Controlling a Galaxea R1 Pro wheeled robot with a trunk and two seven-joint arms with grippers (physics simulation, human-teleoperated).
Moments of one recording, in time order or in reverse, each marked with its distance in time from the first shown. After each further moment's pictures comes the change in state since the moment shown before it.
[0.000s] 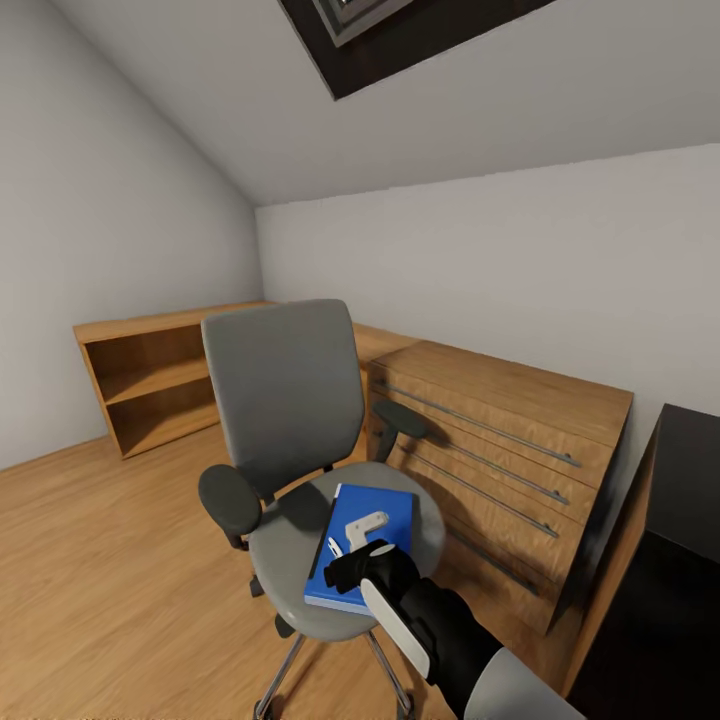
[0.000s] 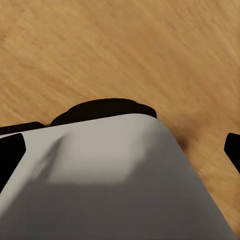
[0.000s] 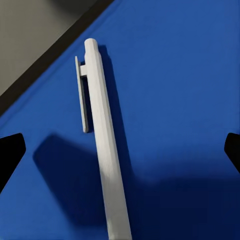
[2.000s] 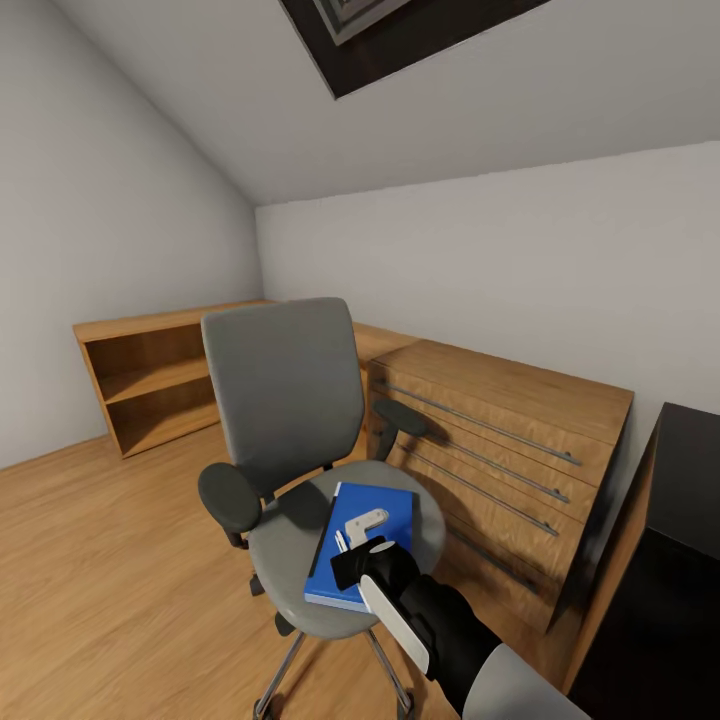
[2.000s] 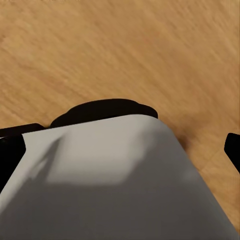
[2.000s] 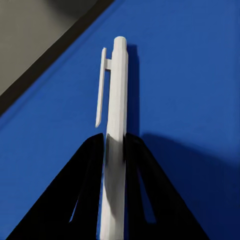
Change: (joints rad) left arm 0.000 -0.001 -0.001 -0.001 -0.007 -0.003 -0.003; right arm -0.010 0.000 0.000 0.003 -0.002 0.000 0.001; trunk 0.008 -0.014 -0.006
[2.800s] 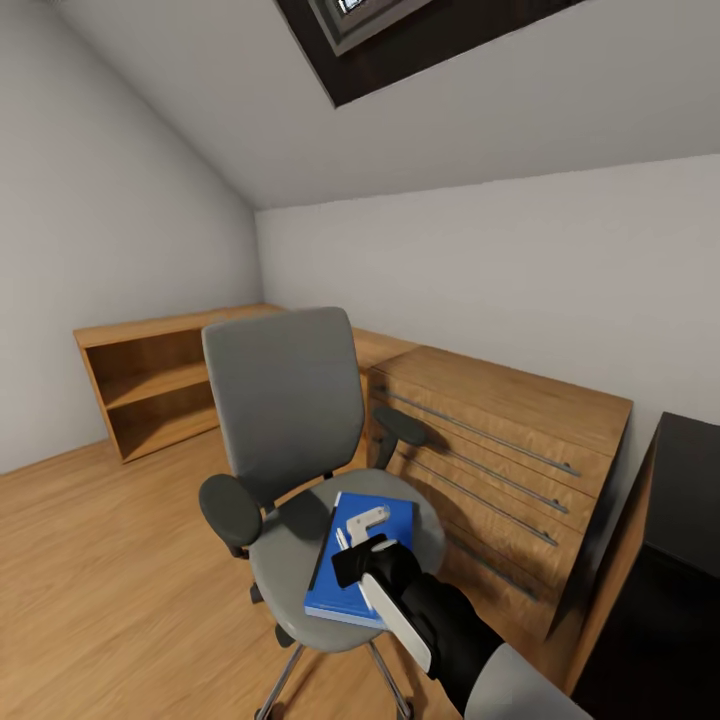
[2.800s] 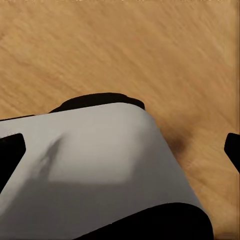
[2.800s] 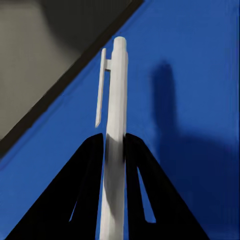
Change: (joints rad) left arm 0.000 -0.009 0.000 0.000 -0.008 -0.006 -0.001; right arm 0.001 -0.006 -0.002 -0.014 0.000 0.000 -0.001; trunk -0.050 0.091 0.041
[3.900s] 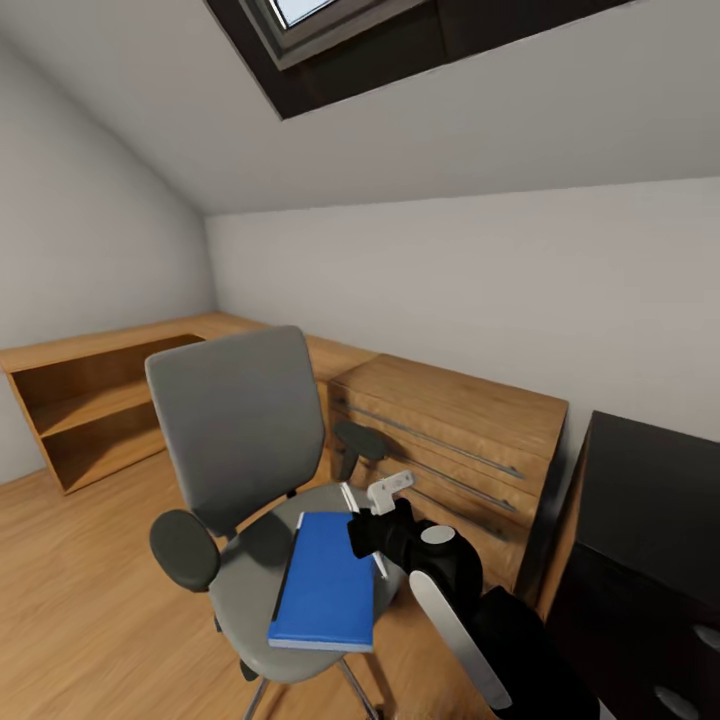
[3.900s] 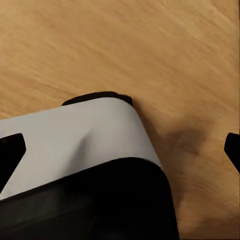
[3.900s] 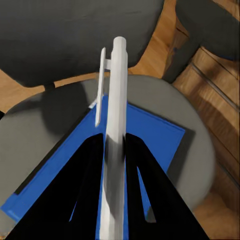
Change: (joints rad) left arm 0.001 0.006 -0.013 0.000 -0.062 -0.006 0.005; right arm 0.136 -0.141 -0.071 -0.650 0.001 0.191 -0.002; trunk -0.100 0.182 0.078
